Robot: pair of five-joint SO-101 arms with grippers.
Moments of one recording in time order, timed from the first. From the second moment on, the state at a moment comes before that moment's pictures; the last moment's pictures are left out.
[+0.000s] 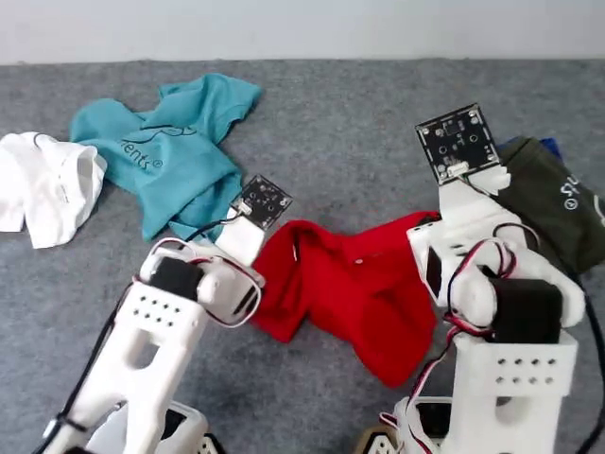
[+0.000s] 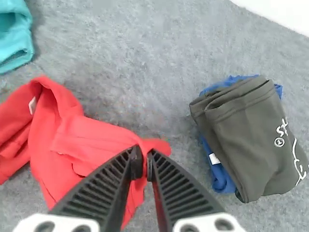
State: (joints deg) left arm 16.4 -32.3 48.5 65.9 -9.5; right arm -2.5 -45.9 14.2 86.1 19.3
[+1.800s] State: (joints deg) left arm 22.2 -0.6 25.1 71.8 -6.6; right arm -2.5 -45.5 17.7 84.5 19.4
